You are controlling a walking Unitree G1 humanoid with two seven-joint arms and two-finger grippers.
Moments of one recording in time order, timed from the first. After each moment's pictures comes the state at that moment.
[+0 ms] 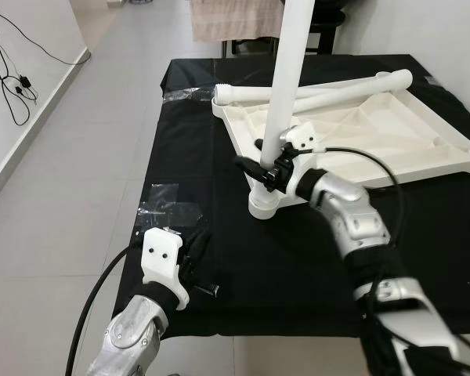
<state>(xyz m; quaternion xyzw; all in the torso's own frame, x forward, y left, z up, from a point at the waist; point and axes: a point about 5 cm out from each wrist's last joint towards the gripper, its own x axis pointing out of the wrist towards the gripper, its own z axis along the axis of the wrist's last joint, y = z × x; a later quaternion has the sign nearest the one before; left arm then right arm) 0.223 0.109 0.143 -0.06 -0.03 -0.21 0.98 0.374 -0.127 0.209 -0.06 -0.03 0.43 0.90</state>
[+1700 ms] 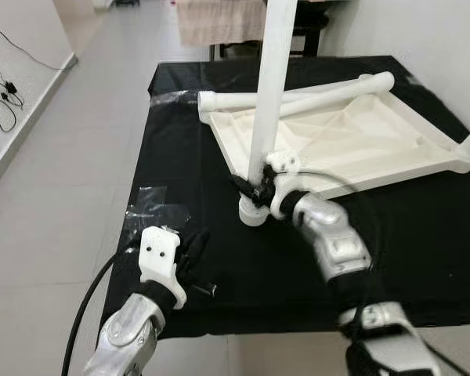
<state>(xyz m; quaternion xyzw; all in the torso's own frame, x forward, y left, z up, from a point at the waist) 0.224 0.109 0.143 -0.06 -0.03 -0.21 0.97 0.362 -0.108 0.197 -0.08 -0.03 0.38 0.92</state>
